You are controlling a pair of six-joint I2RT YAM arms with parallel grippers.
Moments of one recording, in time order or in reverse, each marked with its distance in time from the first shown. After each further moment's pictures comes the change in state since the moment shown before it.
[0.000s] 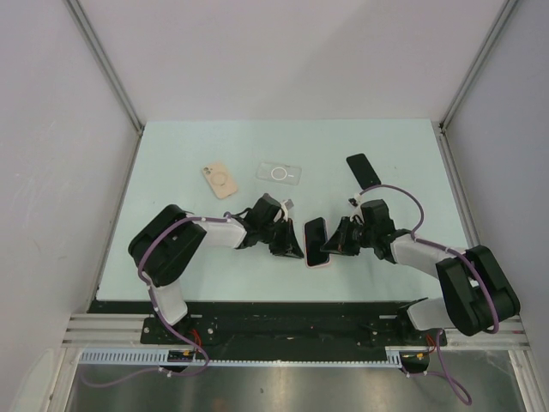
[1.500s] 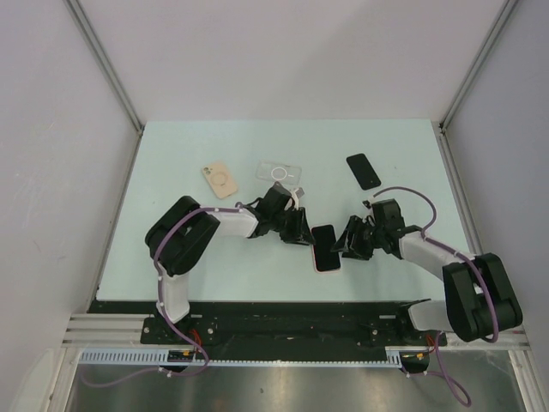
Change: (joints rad) left arm 0.000 0.132 0.176 0.010 -0.032 0.051; right arm -0.115 -0.063 0.032 -0.239 0.052 -0.050
